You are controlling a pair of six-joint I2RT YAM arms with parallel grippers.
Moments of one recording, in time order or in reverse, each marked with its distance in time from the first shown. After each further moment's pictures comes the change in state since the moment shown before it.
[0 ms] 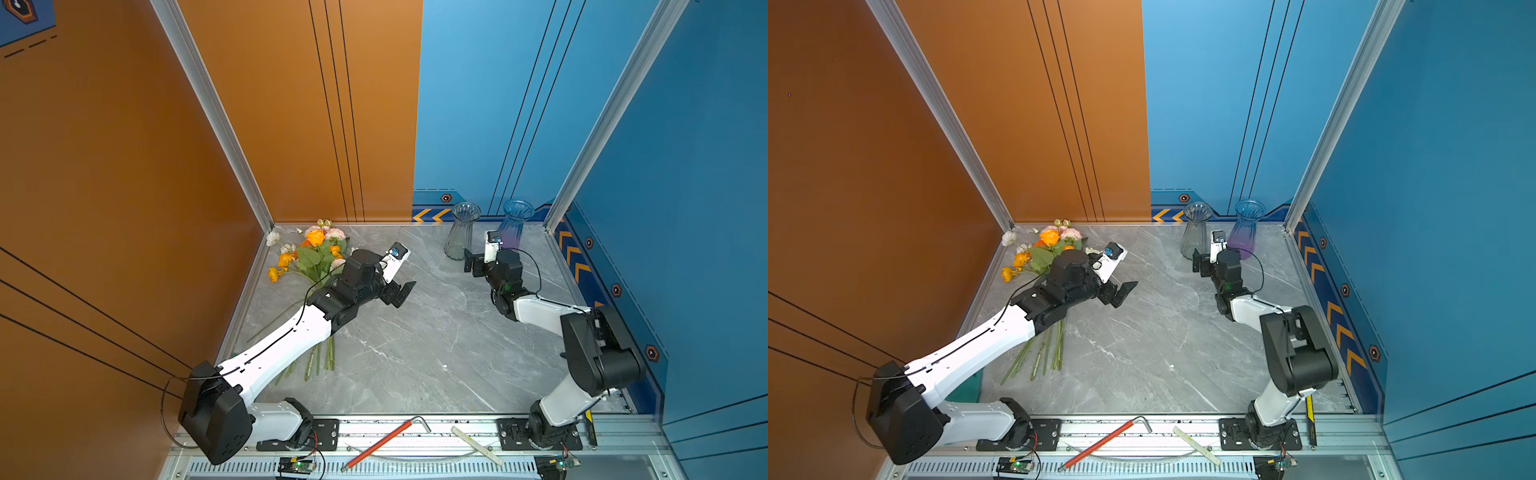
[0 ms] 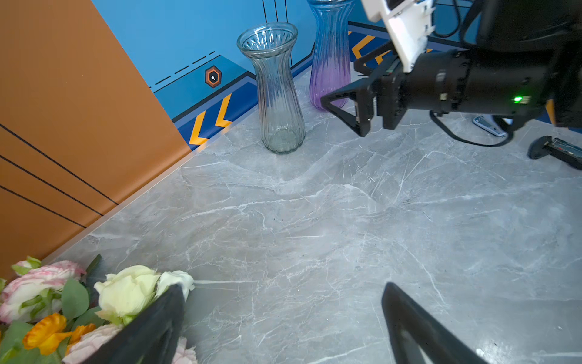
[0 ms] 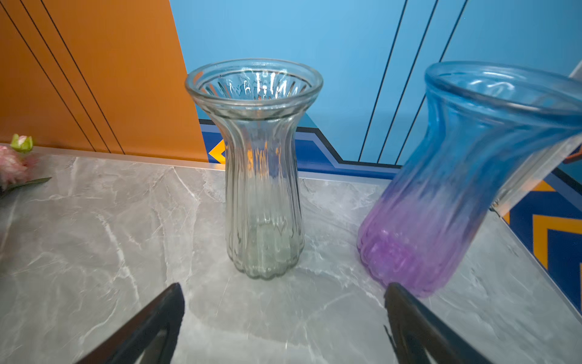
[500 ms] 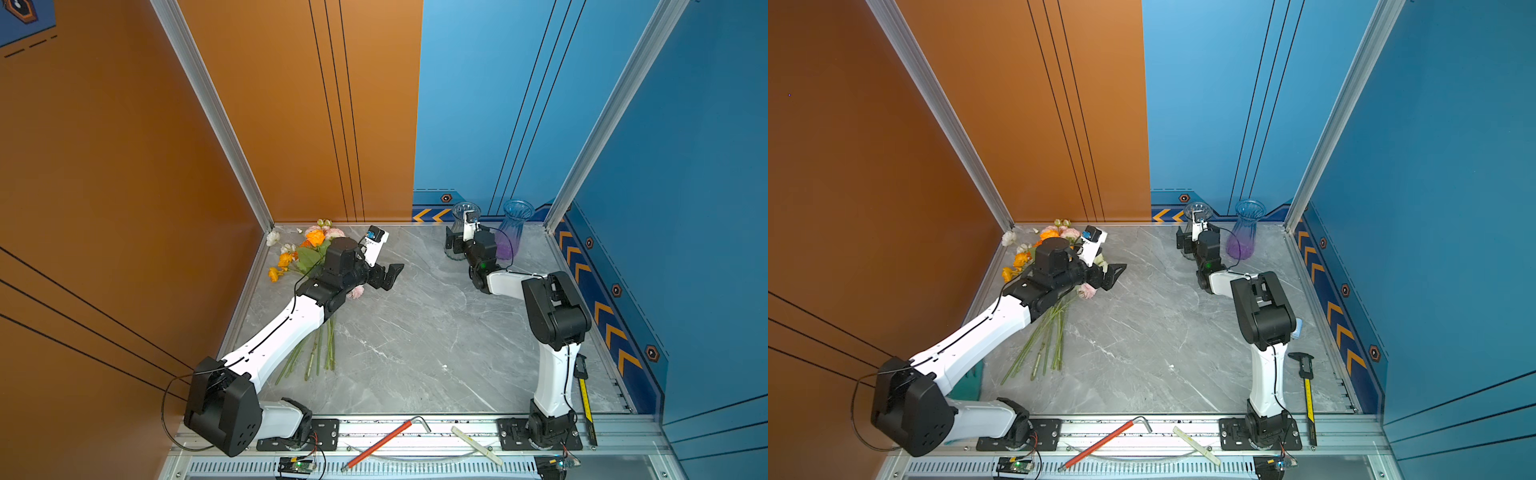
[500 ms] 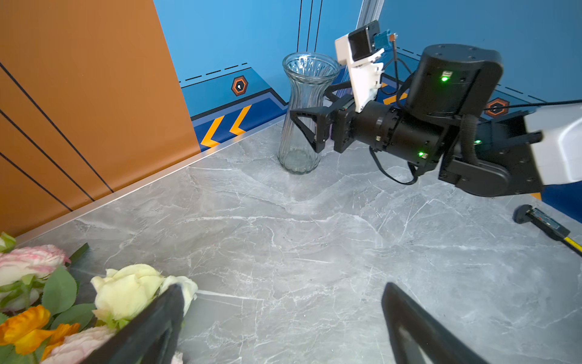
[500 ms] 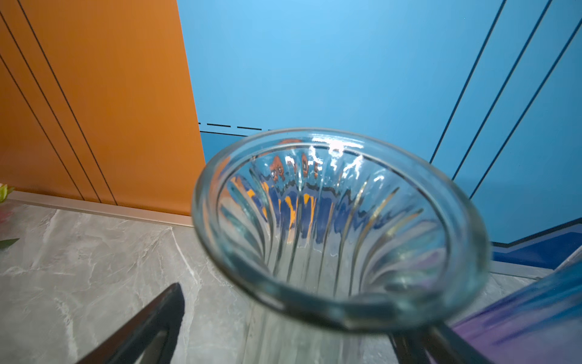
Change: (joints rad) left arm 0.169 0.033 0.005 0.092 0.168 -0.135; right arm 0.041 0.359 0.391 0.101 0.027 -0.028
